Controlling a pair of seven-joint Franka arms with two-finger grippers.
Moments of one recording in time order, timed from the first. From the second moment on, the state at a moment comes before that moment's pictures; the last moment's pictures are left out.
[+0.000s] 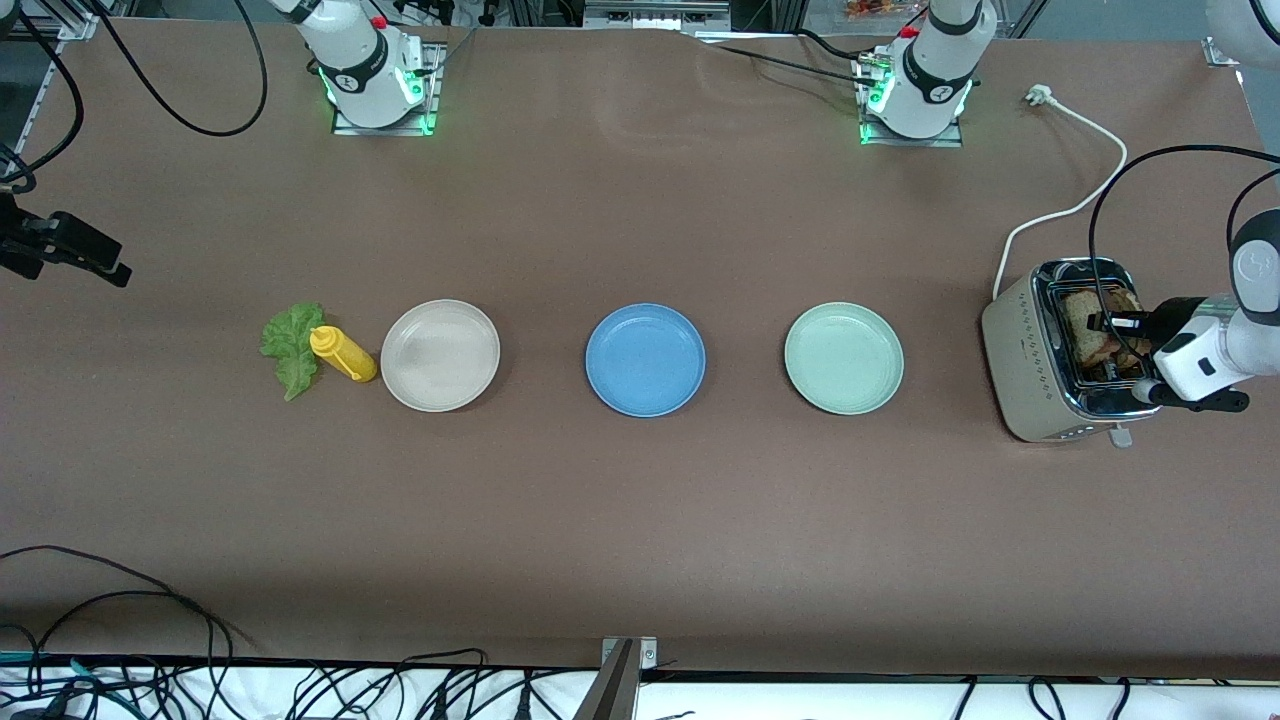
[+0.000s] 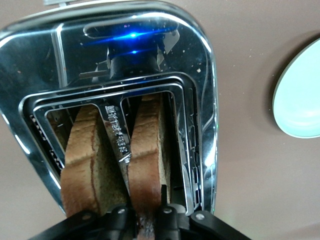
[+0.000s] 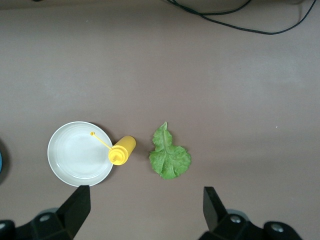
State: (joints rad) left arm 0.00 0.43 0.28 -1.63 -0.07 1.60 0.36; right arm -0.03 0.06 -0.03 -1.56 0.00 1.68 0.01
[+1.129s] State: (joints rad) left arm -0.05 0.33 0.28 -1.44 -0.07 1.51 0.35; right arm -0.03 0.06 -0.03 -1.56 0.00 1.67 0.01
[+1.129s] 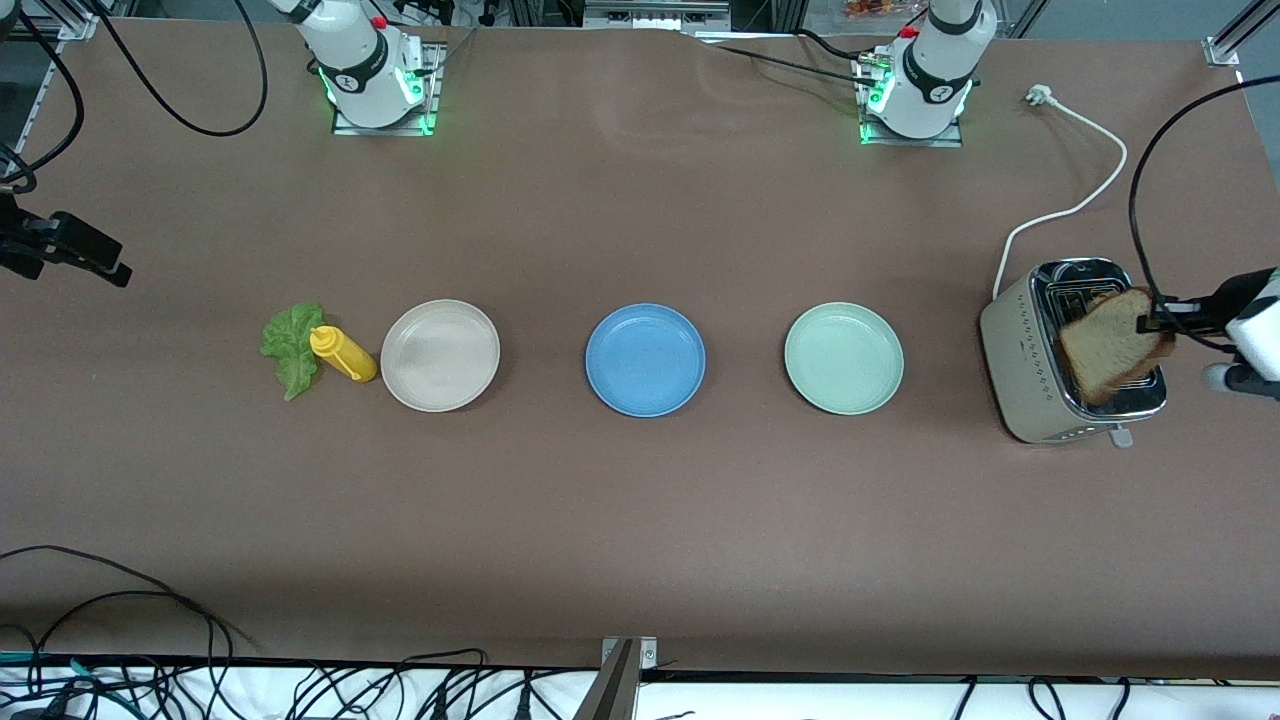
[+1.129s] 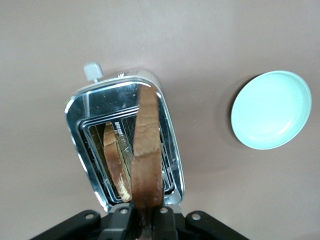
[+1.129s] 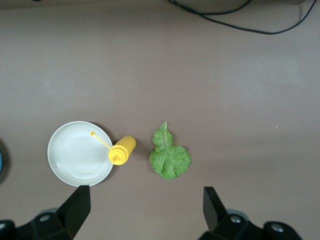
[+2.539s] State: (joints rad) left arm -0.09 0.38 -0.18 -1.42 -0.30 1.50 0.08; right arm -0.03 0.06 -0.03 -1.56 0.00 1.67 0.01
